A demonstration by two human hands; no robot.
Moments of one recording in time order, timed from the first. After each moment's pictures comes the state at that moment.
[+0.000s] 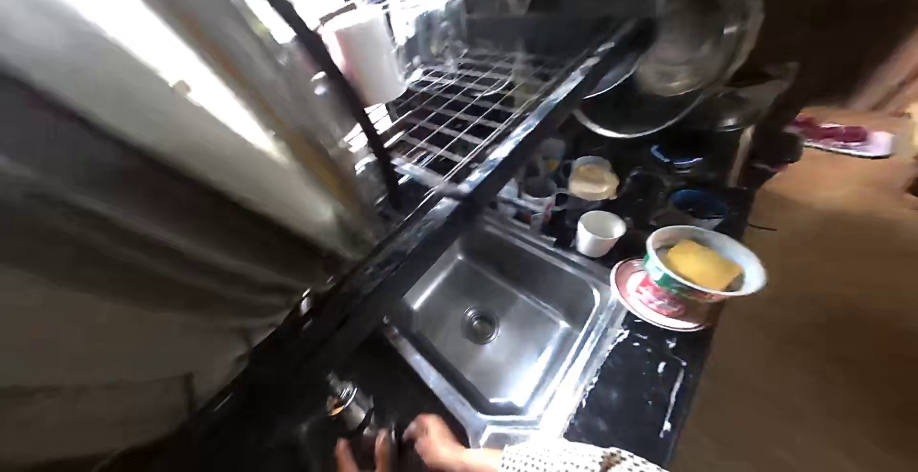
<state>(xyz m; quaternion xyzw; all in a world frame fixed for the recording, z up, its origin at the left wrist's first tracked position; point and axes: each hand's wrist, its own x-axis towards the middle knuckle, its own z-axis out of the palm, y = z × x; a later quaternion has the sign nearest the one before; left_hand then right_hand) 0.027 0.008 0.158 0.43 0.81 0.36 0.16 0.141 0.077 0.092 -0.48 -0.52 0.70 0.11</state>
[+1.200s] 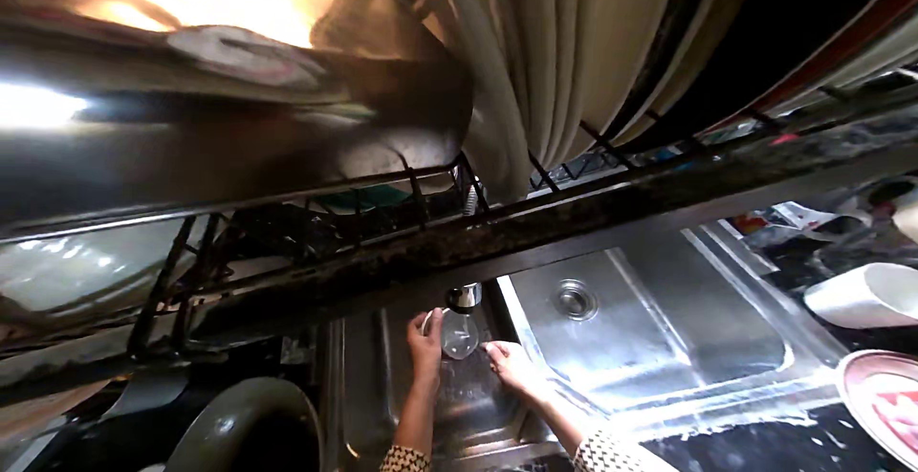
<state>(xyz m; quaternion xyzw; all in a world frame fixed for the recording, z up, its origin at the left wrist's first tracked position) 0.015 0.020 0.136 0.12 0.77 0.56 0.29 0.164 0.090 0.109 -0.48 -0.59 0.65 0.01</state>
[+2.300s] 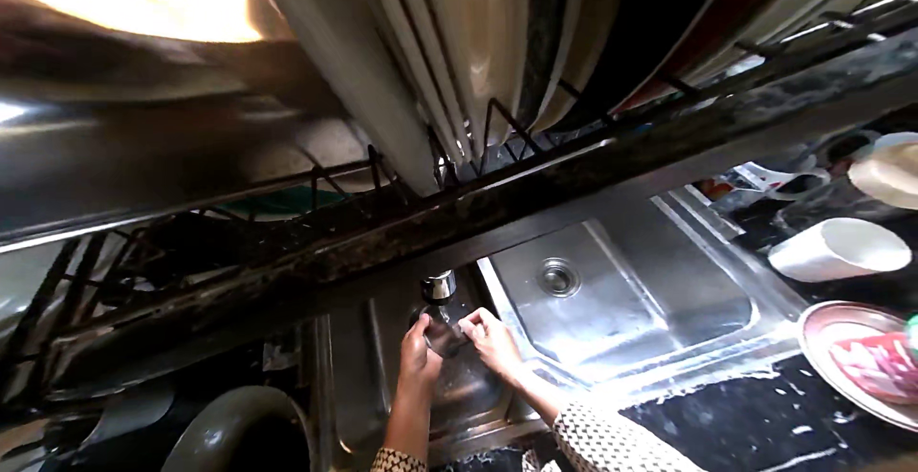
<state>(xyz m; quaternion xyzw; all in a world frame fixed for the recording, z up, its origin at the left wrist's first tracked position) 0.034 0.024 0.147 -0.10 0.57 0.68 0.45 0.161 0.088 0.134 -0.47 -0.64 0.60 0.13</state>
